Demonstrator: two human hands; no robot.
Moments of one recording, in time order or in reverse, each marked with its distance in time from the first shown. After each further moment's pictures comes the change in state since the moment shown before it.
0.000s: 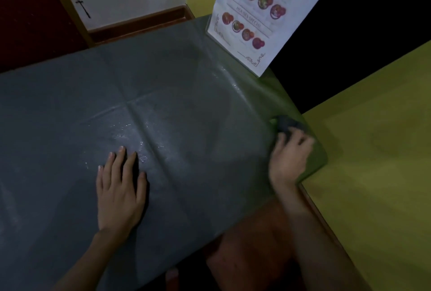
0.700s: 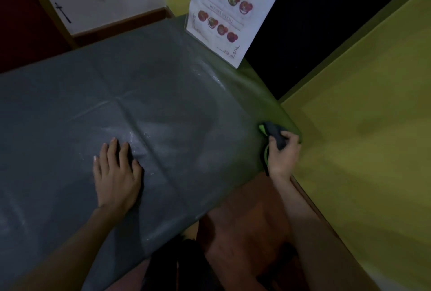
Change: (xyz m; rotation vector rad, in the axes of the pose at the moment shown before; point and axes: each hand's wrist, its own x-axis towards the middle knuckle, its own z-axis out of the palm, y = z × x) left_hand 0.004 -0.002 0.002 0.067 0.001 0.018; right_hand -0.015 0.038 -0.054 0.355 -0.209 0.262
